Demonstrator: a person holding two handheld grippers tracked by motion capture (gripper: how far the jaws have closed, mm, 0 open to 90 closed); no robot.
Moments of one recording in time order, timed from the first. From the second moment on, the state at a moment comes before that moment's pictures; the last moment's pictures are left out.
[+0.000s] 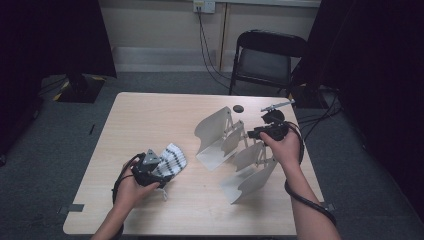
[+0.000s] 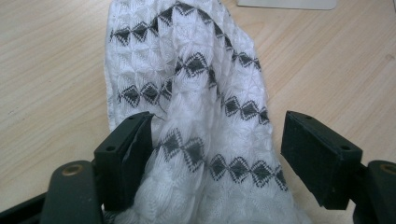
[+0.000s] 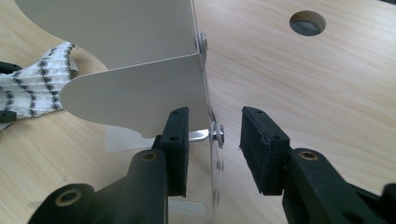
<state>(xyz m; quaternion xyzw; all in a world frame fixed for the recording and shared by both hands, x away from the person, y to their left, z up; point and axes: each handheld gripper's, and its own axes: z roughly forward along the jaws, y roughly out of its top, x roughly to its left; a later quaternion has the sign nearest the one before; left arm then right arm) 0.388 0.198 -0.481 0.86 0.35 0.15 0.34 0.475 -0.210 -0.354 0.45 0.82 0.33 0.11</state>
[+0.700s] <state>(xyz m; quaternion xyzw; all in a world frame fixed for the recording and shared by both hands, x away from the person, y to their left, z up) 0.387 0.198 -0.477 0.85 0.36 0.15 0.35 0.481 -0.204 -0.362 0.46 0.82 0.31 0.10</state>
